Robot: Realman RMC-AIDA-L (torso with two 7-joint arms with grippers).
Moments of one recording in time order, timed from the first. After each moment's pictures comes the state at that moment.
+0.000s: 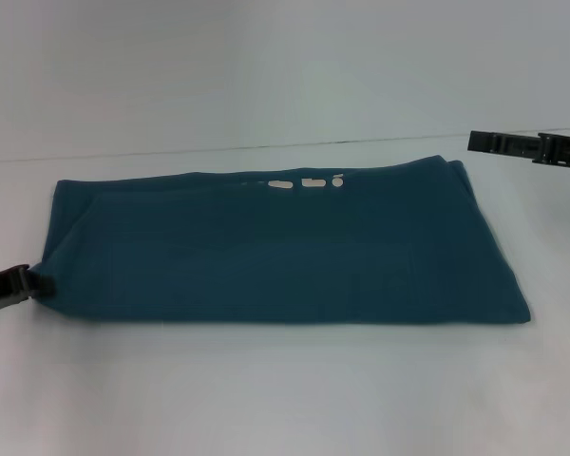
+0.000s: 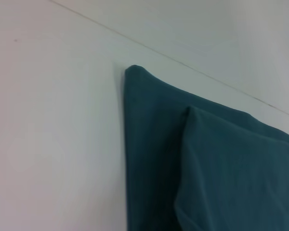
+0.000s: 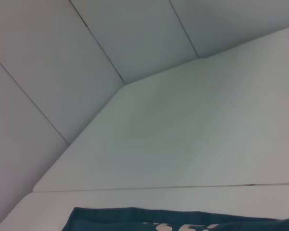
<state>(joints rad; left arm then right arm) -0.56 -2.09 0.56 0.84 2.44 1.17 -2.41 0.61 1.93 -0.52 -0.69 -2.03 -1.34 1.99</state>
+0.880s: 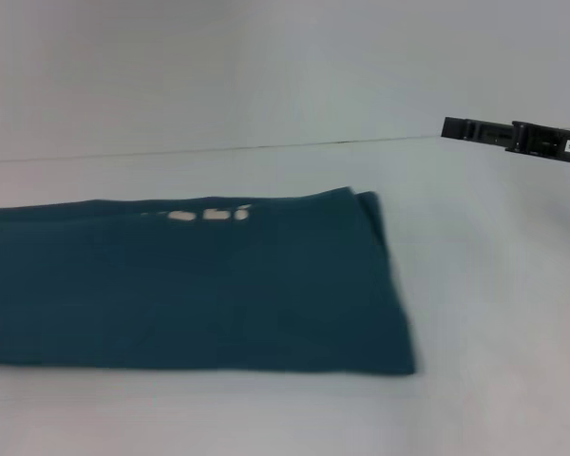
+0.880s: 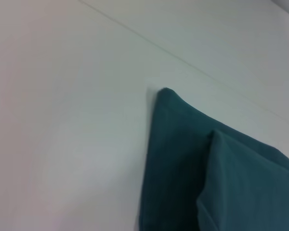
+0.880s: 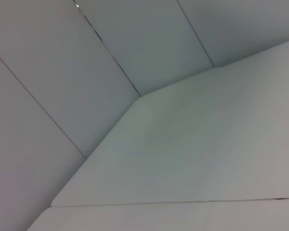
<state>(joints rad) -0.40 -2.05 0.33 0.98 2.46 1.27 -2.34 0.63 1.97 -0.52 -0.69 -1.99 -1.33 1.98</state>
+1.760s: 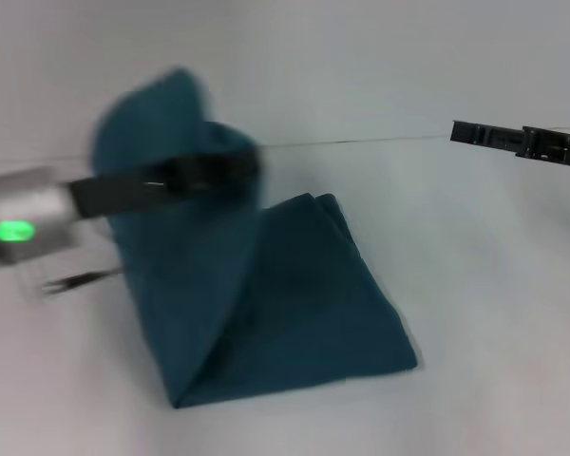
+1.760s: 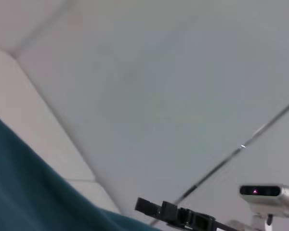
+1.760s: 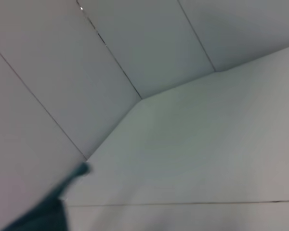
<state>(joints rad) -0.62 -2.17 0.71 0.88 1.82 1.54 -2.18 0.61 1.97 -0.51 -0.69 -1.98 -1.35 1.94</state>
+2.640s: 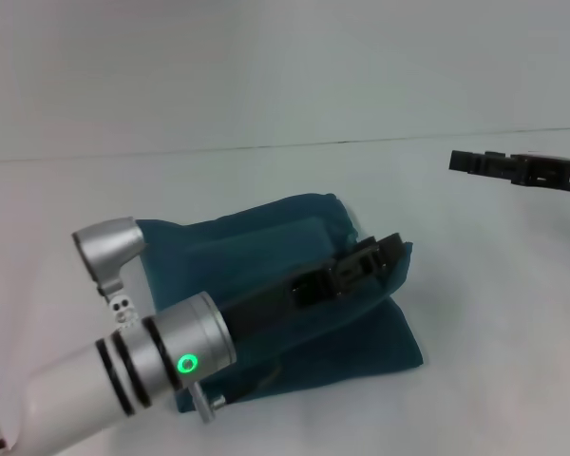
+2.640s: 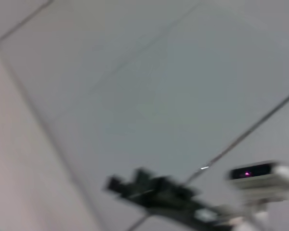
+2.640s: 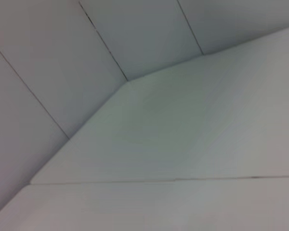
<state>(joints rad) -0.83 -2.18 0.76 -0.11 1.44 1.34 -1.36 0.59 1.97 -0.55 -0.68 -2.00 -1.30 1.91</state>
